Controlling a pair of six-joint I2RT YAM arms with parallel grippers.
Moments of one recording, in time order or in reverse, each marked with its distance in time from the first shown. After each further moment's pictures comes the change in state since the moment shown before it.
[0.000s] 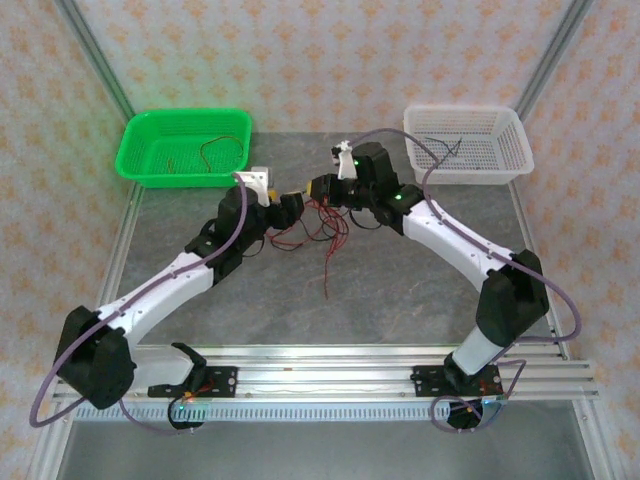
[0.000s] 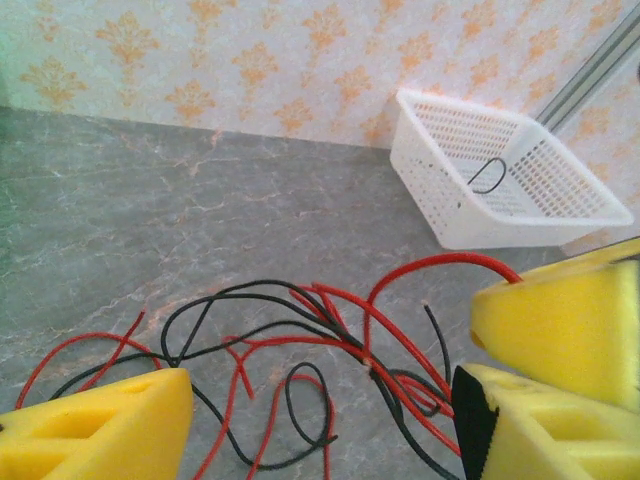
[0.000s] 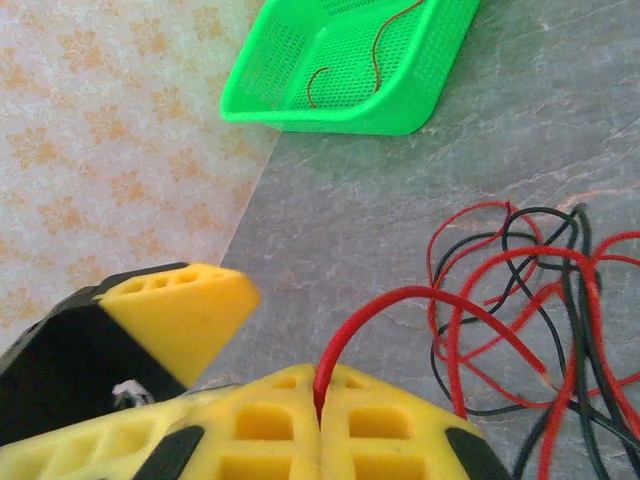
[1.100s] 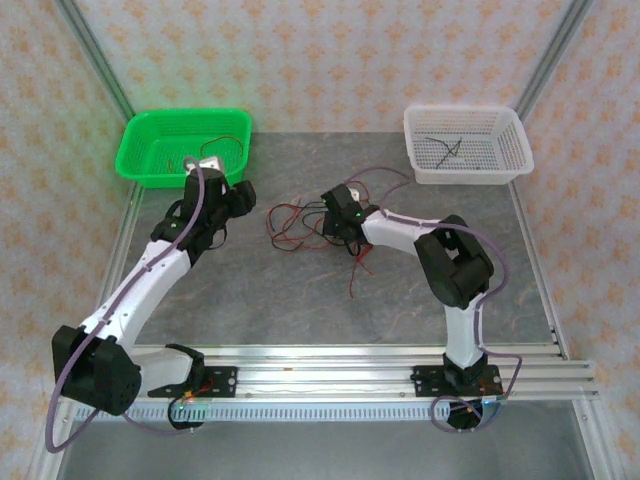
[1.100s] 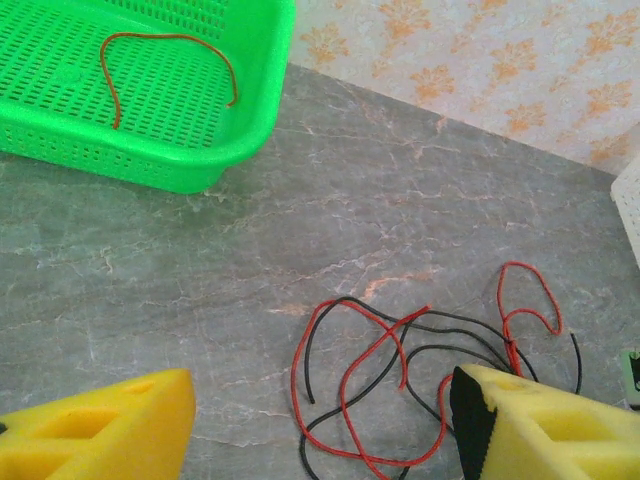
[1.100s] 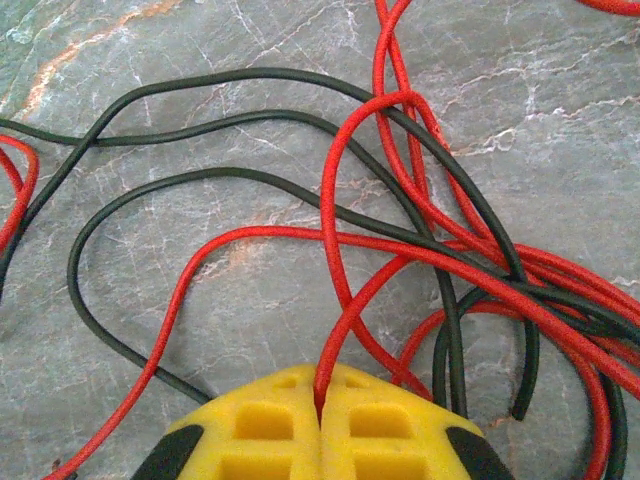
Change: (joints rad) left arm 0.248 -0.050 0.145 -0.433 -0.072 -0.079; right arm 0.047 0.363 -0.057 -0.060 0.579 0.037
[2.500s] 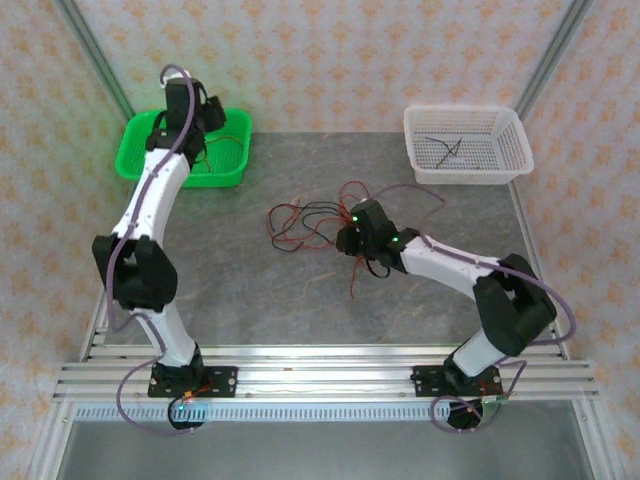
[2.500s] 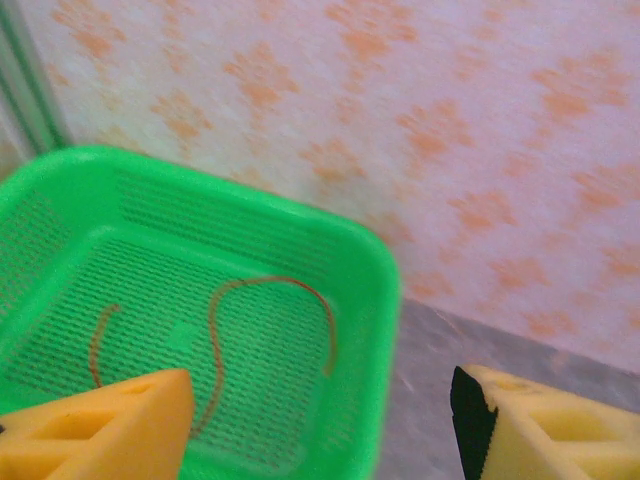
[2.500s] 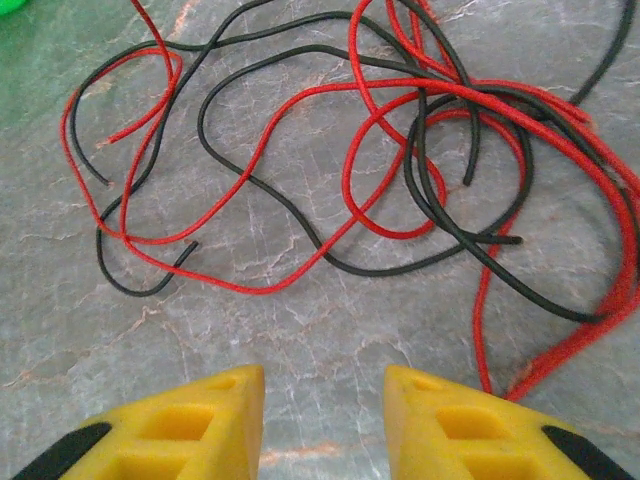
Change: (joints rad) left arm 0.204 0.558 0.745 -0.084 -0.085 0.156; right arm 0.000 -0.396 -0.350 0.064 -0.156 0.050
